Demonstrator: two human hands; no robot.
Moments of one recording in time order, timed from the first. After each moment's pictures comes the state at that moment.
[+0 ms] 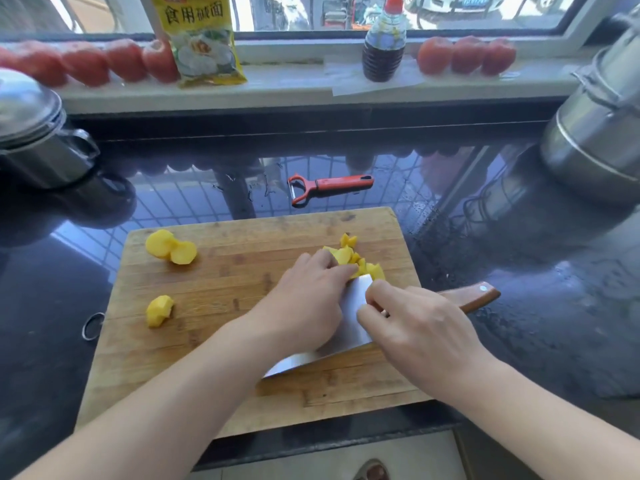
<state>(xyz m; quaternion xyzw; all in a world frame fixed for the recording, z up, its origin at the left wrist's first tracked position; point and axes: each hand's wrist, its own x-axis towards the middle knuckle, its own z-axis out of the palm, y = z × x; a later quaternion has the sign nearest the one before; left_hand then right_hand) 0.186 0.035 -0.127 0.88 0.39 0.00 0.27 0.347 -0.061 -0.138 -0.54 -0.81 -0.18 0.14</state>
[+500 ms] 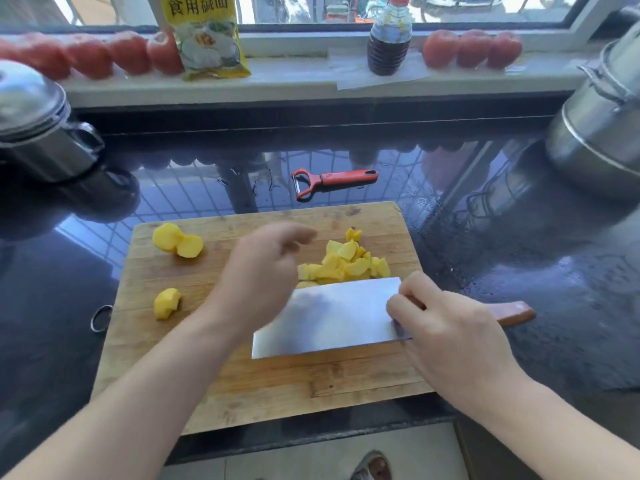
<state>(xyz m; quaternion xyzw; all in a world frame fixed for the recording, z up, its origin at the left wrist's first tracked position) 0.146 0.047 -0.100 0.74 0.53 0.22 0.36 0.352 -0.087 -0.125 -0.63 -0.76 -0.08 0.11</state>
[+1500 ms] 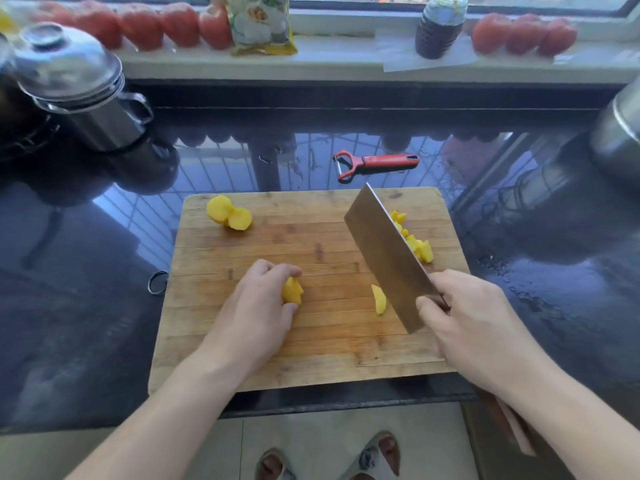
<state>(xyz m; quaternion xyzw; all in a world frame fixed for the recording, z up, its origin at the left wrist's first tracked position) 0.055 0.013 -0.154 0.75 0.57 0.11 0.30 0.298 -0.082 -0.099 -0.78 -0.55 0.24 0.20</state>
